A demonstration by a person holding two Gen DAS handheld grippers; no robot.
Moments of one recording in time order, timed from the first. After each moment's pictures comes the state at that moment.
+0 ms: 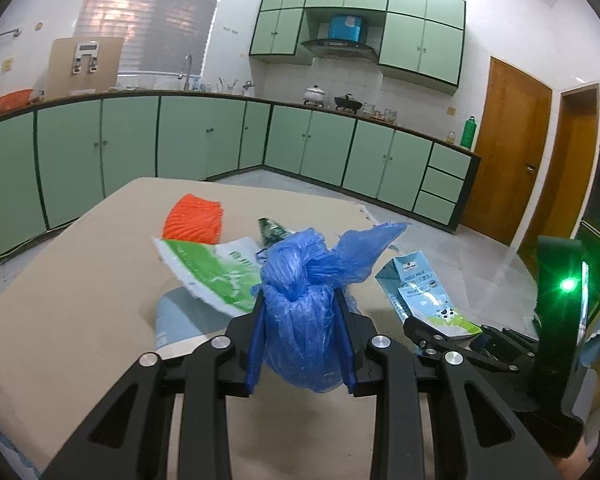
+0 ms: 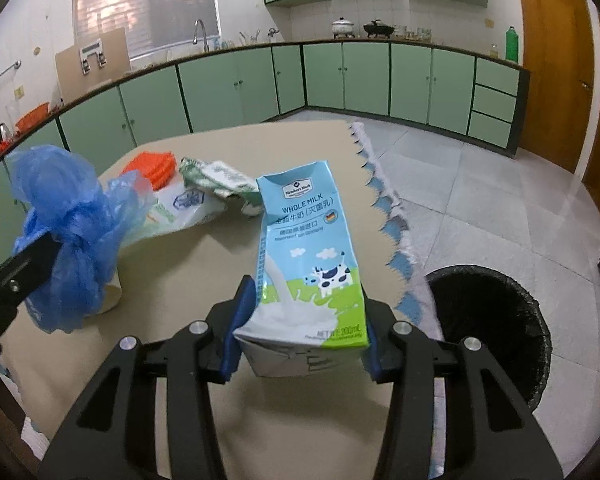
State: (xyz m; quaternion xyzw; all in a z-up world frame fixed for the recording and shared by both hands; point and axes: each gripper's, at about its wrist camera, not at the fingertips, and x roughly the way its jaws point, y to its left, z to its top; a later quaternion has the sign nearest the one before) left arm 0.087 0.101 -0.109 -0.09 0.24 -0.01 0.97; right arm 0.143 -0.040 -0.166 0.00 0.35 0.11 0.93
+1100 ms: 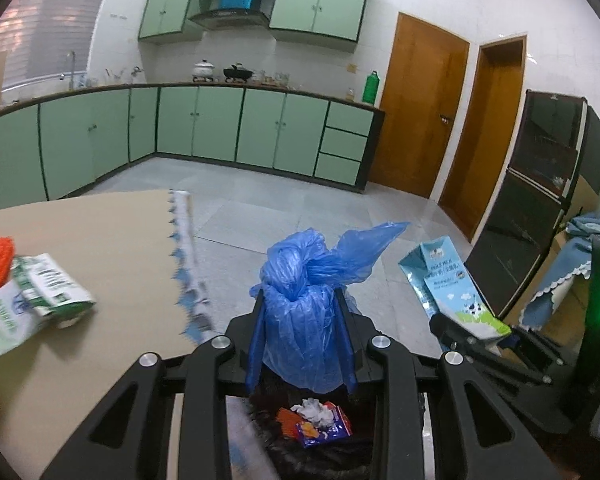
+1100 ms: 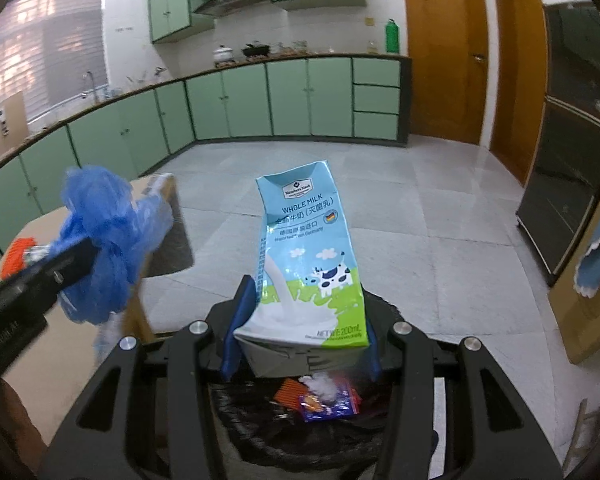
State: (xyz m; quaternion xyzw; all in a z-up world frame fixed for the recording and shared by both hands) left arm 0.197 -0.117 -0.105 -0.04 0.28 -0.18 0.94; right arm 0.145 -0.263 -0.160 0.05 0.32 -0.08 0.94
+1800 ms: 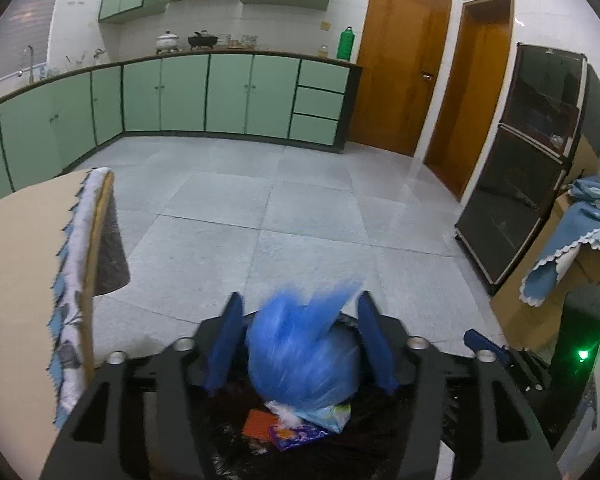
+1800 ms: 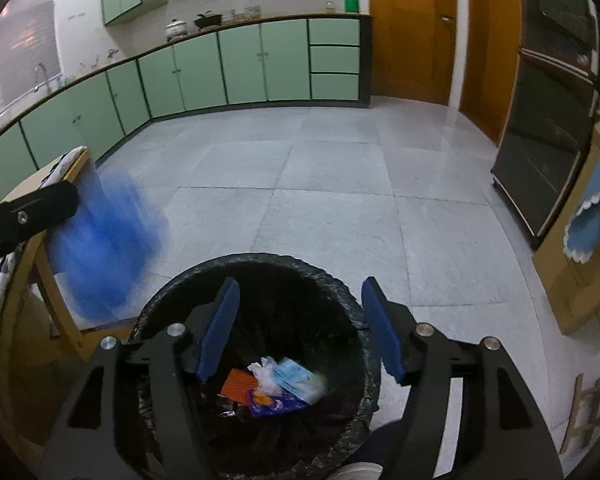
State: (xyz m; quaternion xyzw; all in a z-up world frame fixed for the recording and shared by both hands) left arm 0.259 -0.210 -0.151 -0.01 0.33 -0.22 0.92; right arm 0.181 -0.341 -0.242 0.08 0.37 -0.14 0.92
